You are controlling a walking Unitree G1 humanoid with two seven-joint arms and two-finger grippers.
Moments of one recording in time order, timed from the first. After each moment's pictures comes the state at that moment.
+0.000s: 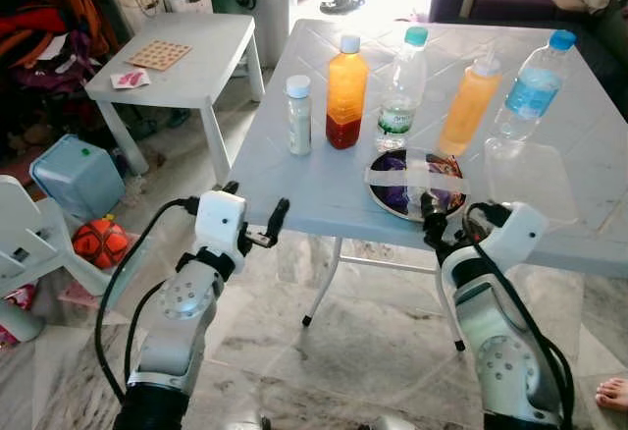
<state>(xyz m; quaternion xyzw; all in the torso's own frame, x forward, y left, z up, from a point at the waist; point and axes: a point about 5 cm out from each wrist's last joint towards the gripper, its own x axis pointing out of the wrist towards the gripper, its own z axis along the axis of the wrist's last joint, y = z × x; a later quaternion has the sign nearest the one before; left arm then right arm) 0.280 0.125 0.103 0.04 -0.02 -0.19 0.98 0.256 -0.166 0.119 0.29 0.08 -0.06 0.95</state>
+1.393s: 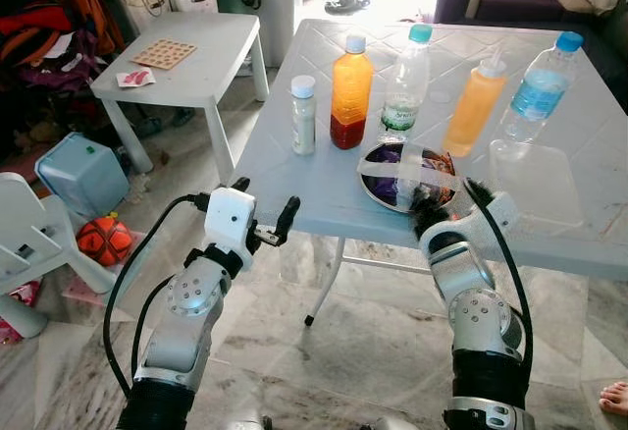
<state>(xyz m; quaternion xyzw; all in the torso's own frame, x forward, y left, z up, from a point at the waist) 0.281 0.118 0.105 0.04 -0.03 -0.21 0.98 0.302 -0.152 0.099 0.45 0.14 -0.11 0.88</state>
